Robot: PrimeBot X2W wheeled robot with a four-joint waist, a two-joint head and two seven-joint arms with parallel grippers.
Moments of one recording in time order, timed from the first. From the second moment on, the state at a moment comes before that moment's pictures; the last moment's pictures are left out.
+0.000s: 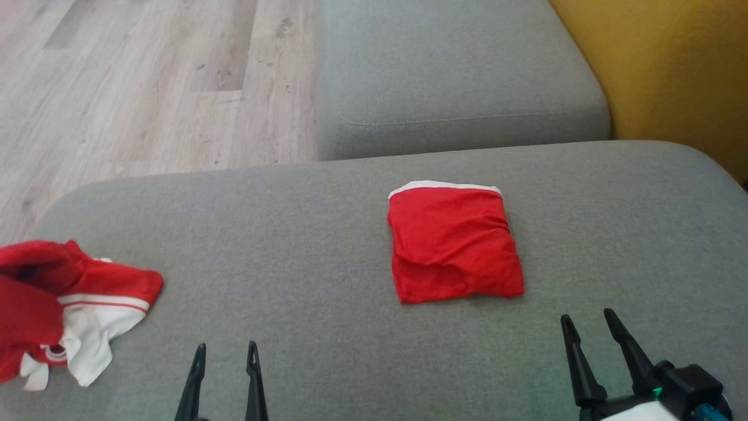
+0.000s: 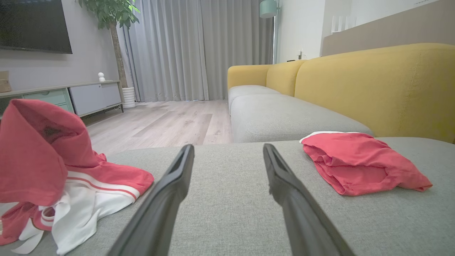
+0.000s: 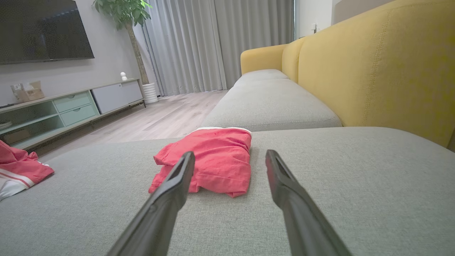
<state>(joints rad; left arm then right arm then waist) 0.27 0.06 -0.23 0.05 -0.09 0.19 -0.26 0.20 -0.16 0.15 0.17 0.26 0.13 -0.25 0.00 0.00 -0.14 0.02</state>
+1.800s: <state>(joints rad) -0.05 0.06 -0.43 -0.05 -0.09 0.24 -0.26 -0.59 -0.70 0.60 0.59 0.85 0.13 0.12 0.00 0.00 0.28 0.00</state>
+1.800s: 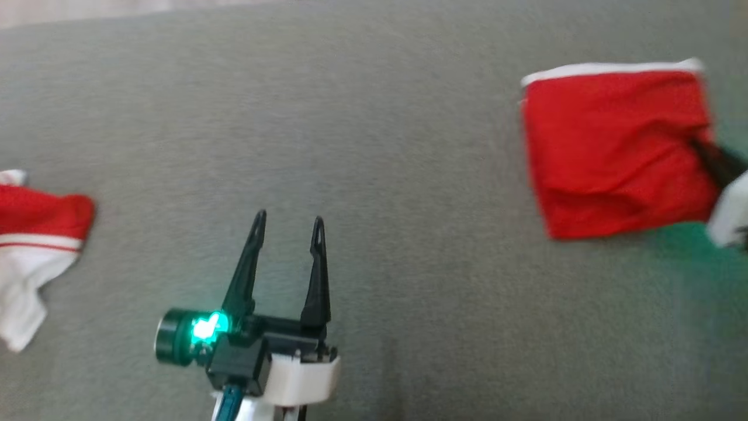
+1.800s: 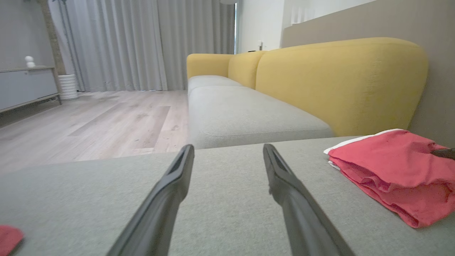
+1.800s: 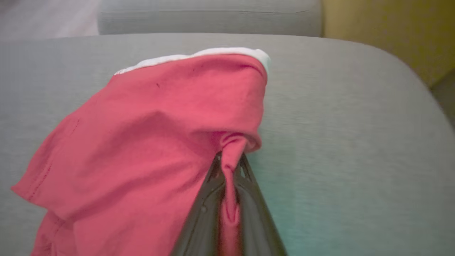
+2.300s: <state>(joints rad) -0.19 0.06 -0.44 -0.05 -0.03 0.21 -0.26 -0.77 -0.92 0.63 0.68 0.71 0.13 0.07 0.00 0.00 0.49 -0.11</state>
